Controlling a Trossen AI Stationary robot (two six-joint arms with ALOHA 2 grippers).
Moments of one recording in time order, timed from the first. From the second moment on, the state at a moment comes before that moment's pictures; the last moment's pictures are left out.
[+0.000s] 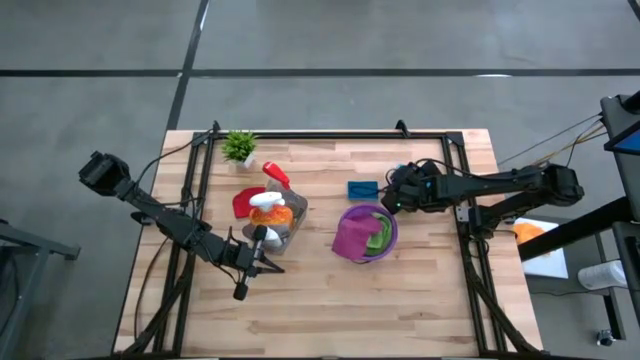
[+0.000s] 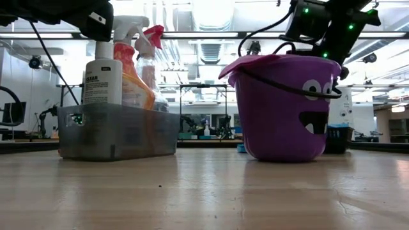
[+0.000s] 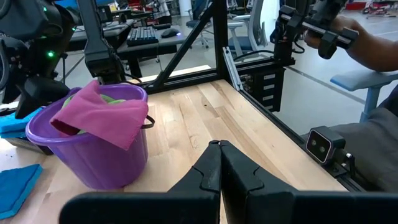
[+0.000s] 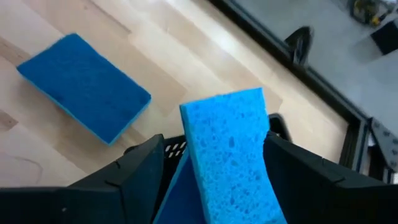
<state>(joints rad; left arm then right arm) -0.55 1.18 0.40 0.58 -0.27 0.03 -0.08 1.27 0.76 -0.75 0.71 0.67</state>
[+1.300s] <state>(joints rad) -0.63 1.17 0.25 0.84 -0.27 -0.01 -0.41 1.58 1.23 -0.73 0.05 0.06</state>
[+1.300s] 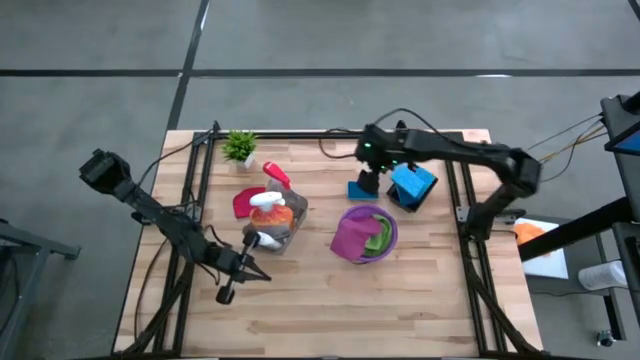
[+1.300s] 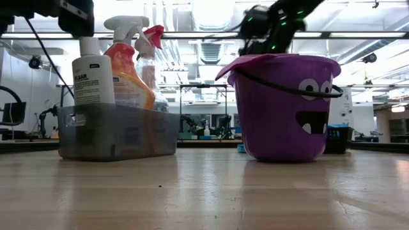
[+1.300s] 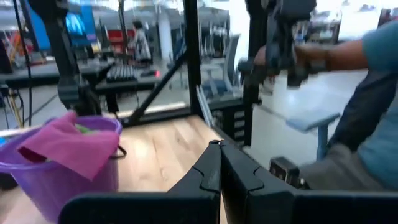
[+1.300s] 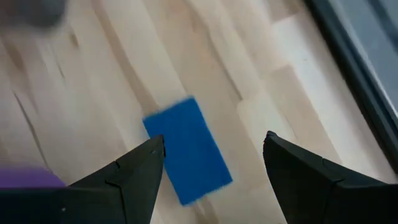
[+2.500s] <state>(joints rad) -0.63 1.17 0.22 0.92 -0.26 0.01 -0.44 1.97 1.44 -0.89 -0.21 -0.42</state>
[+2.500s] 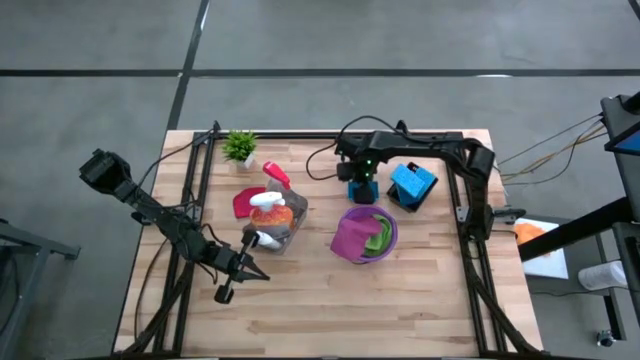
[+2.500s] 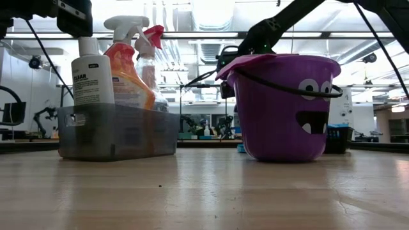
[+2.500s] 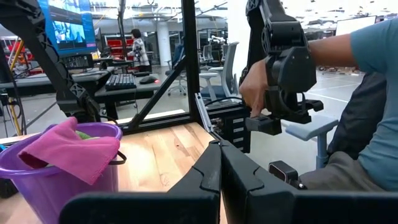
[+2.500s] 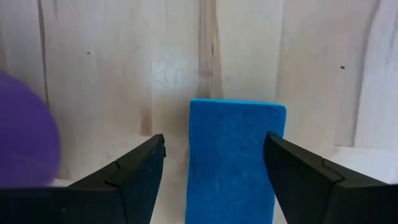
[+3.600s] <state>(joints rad) -0.63 1.17 0.22 0.92 -0.27 0.01 -0.43 2.05 1.44 -0.88 -0.11 -0.52</state>
